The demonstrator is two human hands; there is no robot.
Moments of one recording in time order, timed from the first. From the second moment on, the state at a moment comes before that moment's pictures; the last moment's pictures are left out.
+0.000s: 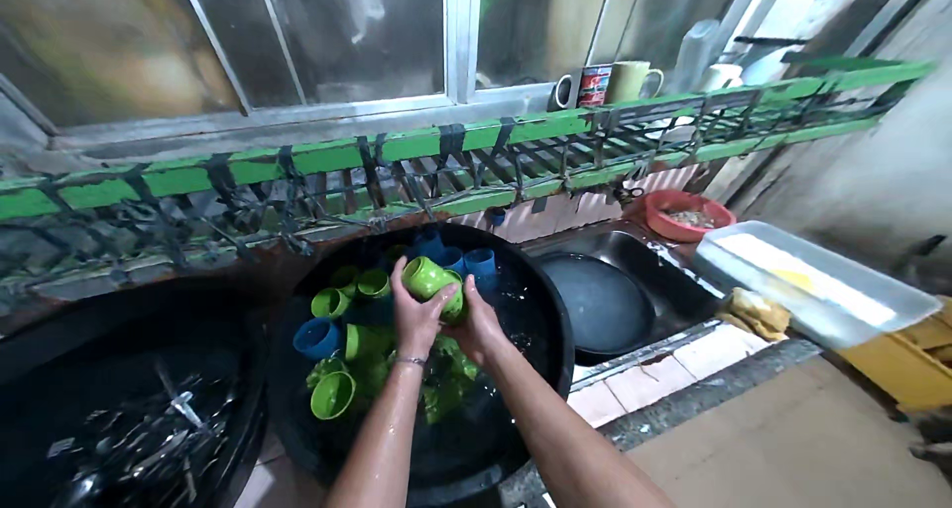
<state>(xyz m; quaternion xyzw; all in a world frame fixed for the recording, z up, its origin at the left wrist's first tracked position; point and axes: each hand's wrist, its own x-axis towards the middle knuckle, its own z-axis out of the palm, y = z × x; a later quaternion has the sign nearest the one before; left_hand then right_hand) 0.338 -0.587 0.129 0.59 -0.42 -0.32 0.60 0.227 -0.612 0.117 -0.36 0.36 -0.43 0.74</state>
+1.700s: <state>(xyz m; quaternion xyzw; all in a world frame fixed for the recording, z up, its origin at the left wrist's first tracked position) 0.268 -0.701 0.076 0.85 -0.49 -0.16 0.07 -0.066 -0.797 0.300 -0.78 0.22 -0.52 0.25</state>
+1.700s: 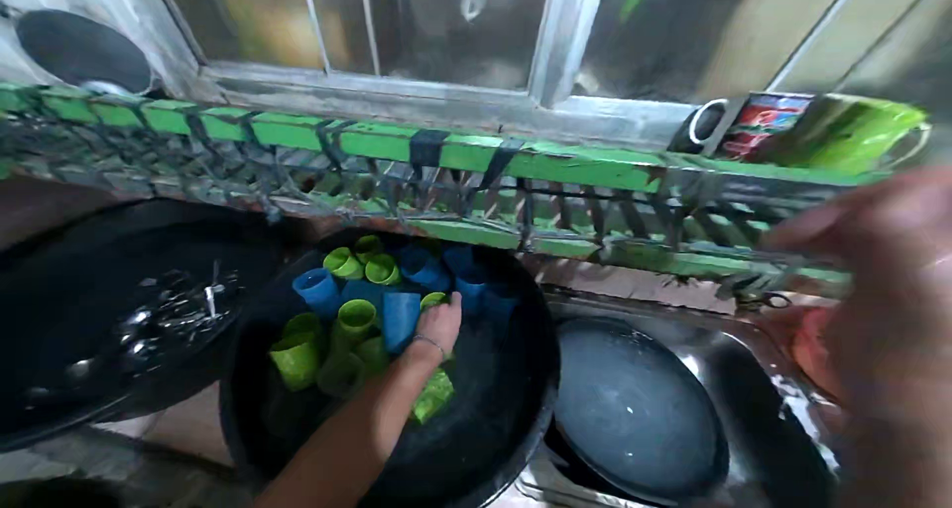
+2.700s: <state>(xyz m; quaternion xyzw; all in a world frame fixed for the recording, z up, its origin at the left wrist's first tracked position) 0.310 -0.628 0.081 0.66 -0.68 -0.30 0.10 0.200 -0.709 0.032 -0.49 0.57 -0.11 0.65</state>
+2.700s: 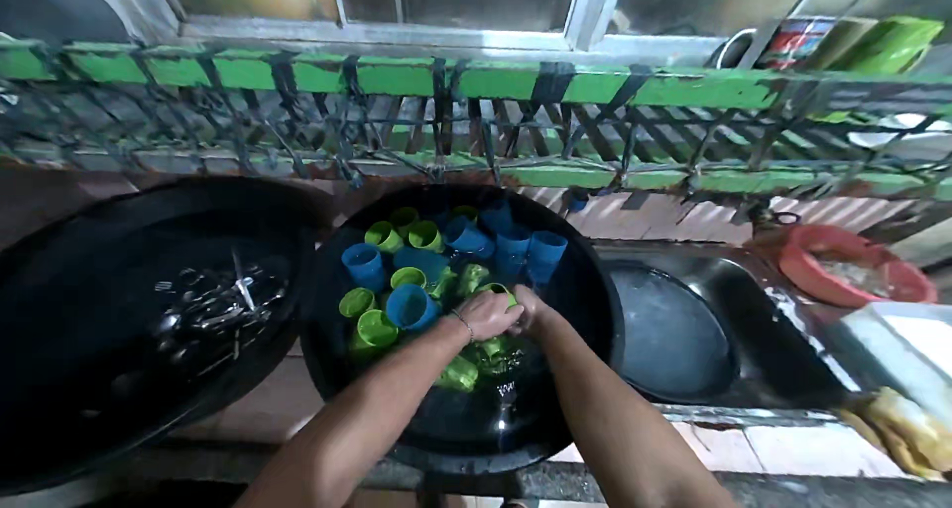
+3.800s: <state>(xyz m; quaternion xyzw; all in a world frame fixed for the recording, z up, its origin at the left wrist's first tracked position) 0.380 -0.612 0.126 0.63 -0.10 -0.46 0.62 0.195 -0.671 0.126 -0.74 0.39 -0.47 0.28</state>
